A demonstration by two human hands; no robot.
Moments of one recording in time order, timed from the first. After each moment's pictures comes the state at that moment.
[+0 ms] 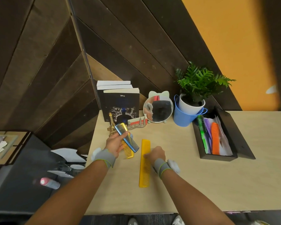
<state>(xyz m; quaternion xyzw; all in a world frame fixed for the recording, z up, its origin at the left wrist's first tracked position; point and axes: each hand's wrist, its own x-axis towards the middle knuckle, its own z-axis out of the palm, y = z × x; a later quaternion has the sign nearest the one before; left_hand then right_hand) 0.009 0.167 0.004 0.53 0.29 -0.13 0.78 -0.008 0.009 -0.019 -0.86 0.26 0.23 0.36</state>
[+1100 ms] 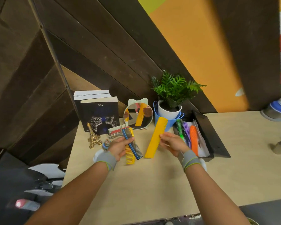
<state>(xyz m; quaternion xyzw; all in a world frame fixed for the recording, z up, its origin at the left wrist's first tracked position) 0.027 0.092 0.016 0.58 0.20 -0.23 0.76 0.021 -0.125 0.034 -0.63 0.22 0.16 0.73</state>
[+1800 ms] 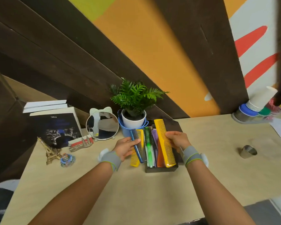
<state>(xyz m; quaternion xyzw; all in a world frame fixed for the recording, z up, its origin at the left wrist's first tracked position) 0.056 -0.084 0.039 0.60 0.13 -0.27 0.74 0.054 -0.303 0.051 -0.68 0.31 0.06 0.66</state>
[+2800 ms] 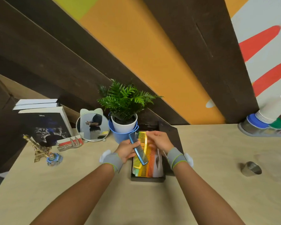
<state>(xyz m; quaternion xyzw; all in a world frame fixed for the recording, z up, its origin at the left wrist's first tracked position) 0.074 -0.155 0.024 0.61 0.17 -0.25 0.74 0.092 -0.301 0.045 -0.74 0.16 0.16 0.63</state>
